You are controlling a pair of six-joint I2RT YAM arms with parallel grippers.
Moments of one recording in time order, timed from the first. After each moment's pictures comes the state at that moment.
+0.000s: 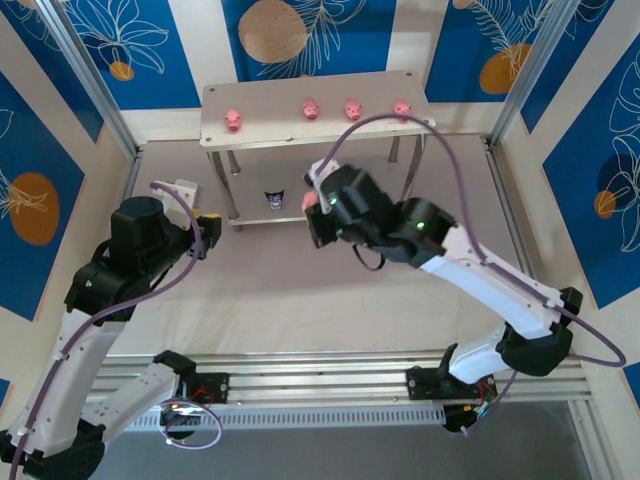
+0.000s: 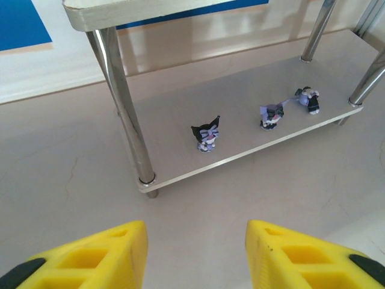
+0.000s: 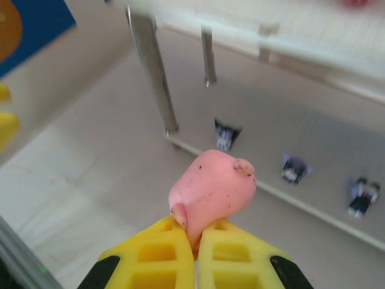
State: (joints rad) left arm -0.40 0.86 1.22 -0.85 -0.05 -0.05; right arm 0.96 1.43 1.83 -0.94 0.24 0.24
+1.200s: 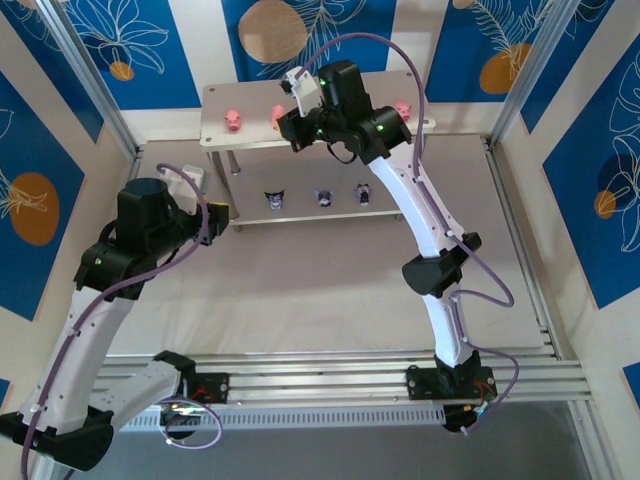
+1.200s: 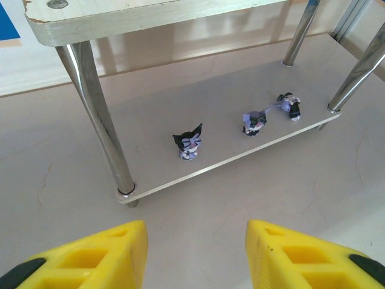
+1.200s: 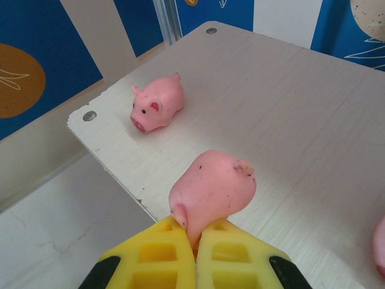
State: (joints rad) left arm -0.34 0.95 1.27 -0.82 0.08 -0.06; right arm 0.63 2.15 2.70 -1.01 -0.26 0.02
